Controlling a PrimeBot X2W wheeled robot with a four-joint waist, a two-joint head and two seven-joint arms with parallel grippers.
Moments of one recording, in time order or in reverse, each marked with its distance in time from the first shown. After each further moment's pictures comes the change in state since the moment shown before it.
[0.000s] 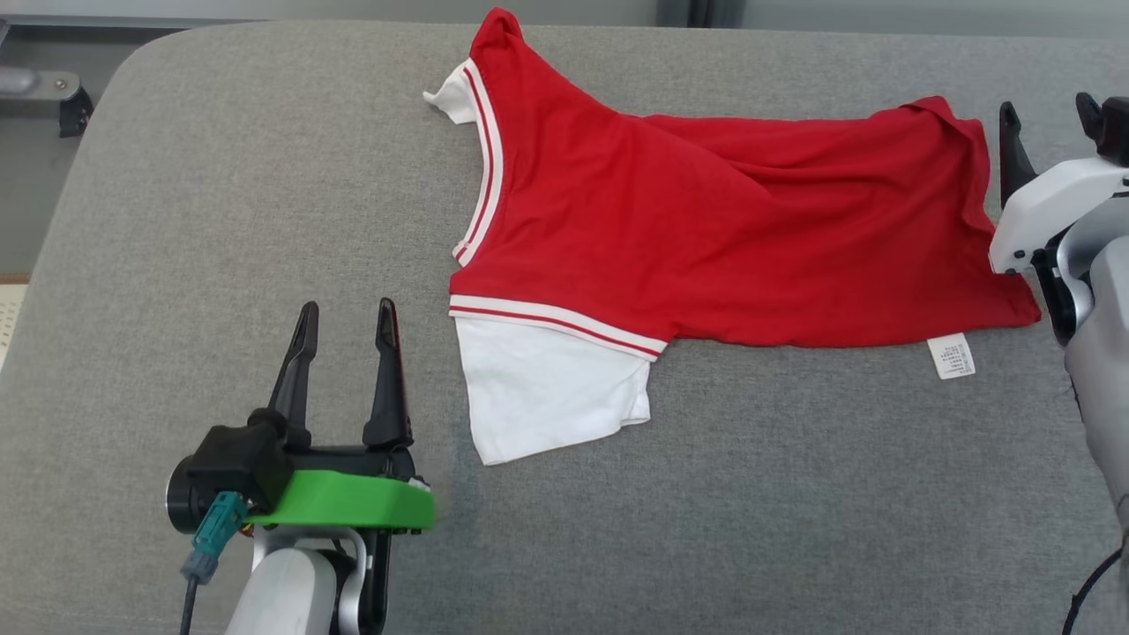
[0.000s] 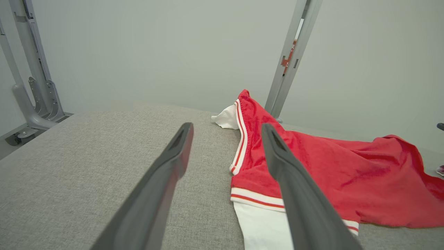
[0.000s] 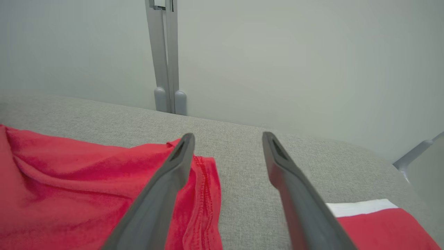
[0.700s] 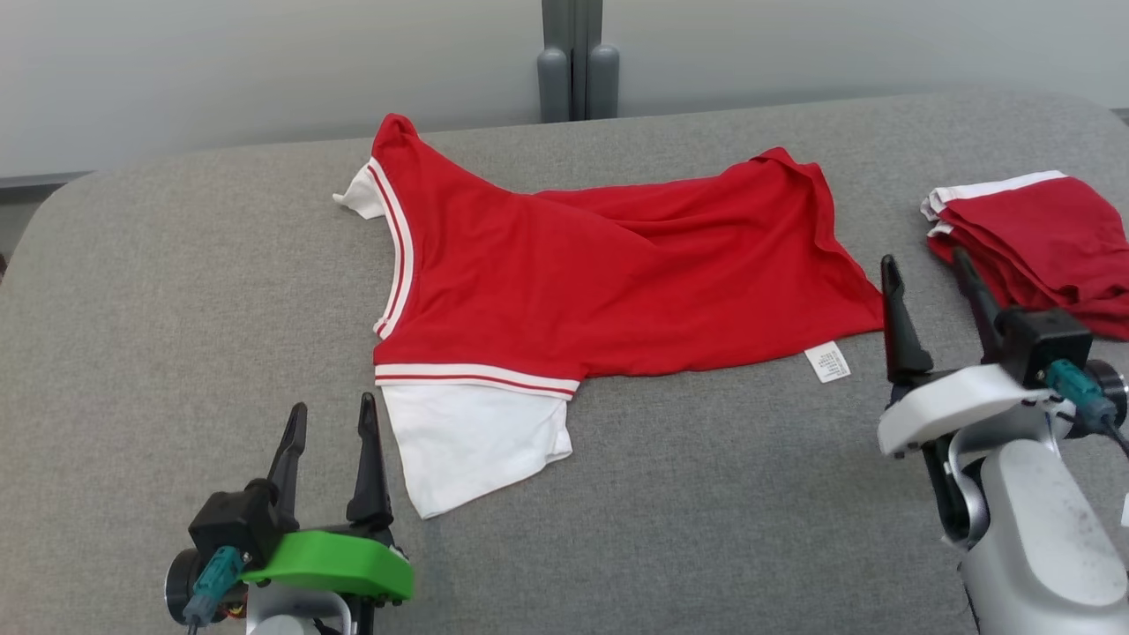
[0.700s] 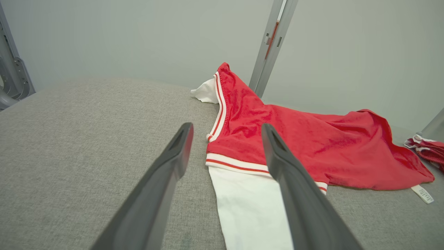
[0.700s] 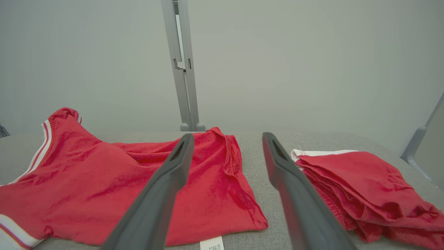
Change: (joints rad) left arm 0.084 -0.001 0.051 0.150 -0.023 -0.015 0.000; right arm 0.572 0.181 -0.018 -0.677 0.113 0.000 -0.004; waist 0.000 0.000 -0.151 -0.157
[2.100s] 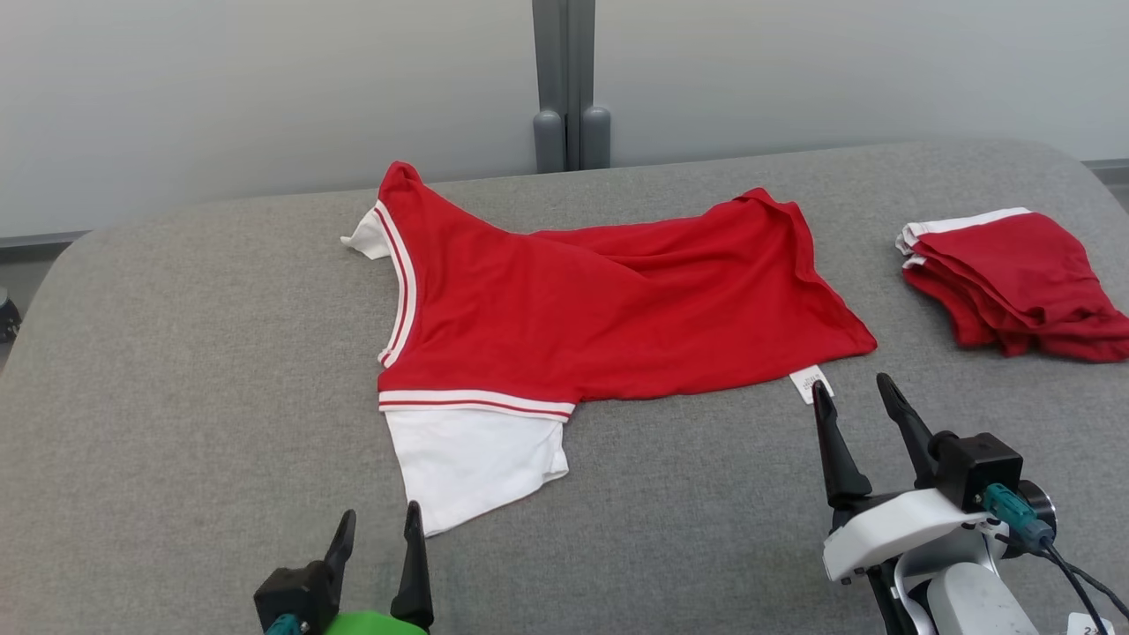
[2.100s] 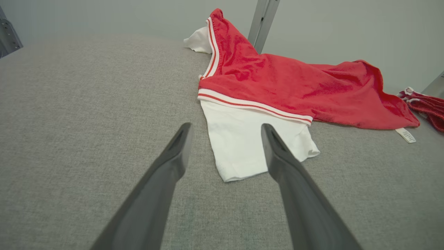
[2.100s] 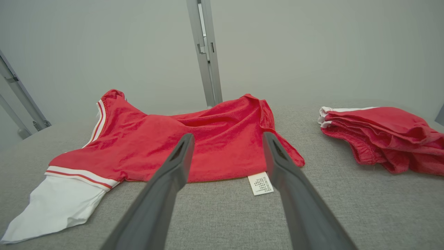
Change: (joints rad) left arm 0.146 0.000 -0.075 0.025 -0.010 0.047 0.034; right arm 0.260 0.097 0.070 -0.141 0.014 0.000 0.006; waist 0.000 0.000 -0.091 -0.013
